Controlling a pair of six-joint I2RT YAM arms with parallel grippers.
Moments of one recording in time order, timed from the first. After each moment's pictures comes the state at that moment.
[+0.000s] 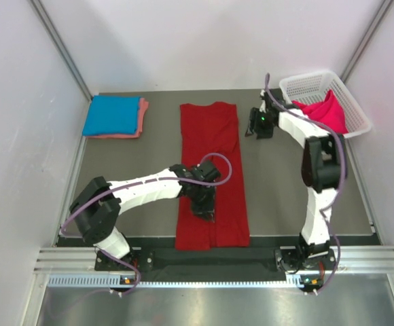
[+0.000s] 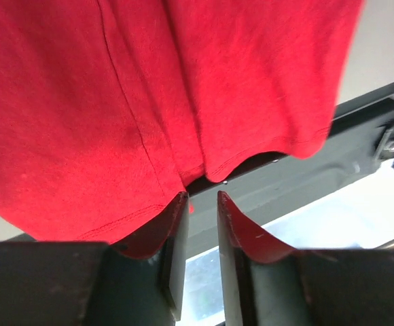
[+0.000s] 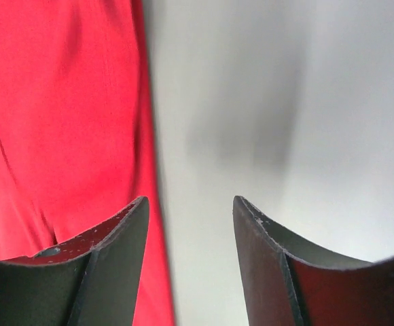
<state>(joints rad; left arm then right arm) -0.94 1.59 1.07 -0.71 0.23 -0.84 0.21 2.14 1.71 -0.57 -0.19 0.35</state>
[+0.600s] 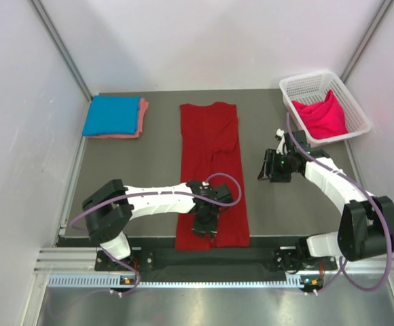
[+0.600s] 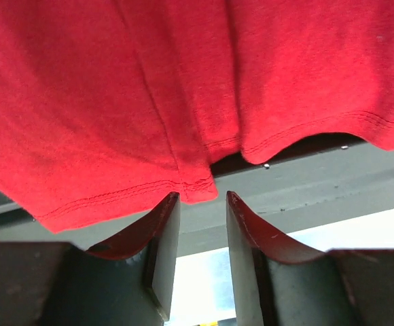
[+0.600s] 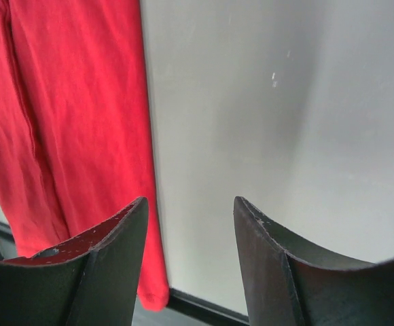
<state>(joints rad) -1.15 1.68 1.07 -0.82 0.10 -0.98 0.20 1.36 0.89 -0.59 -0.27 0.33</state>
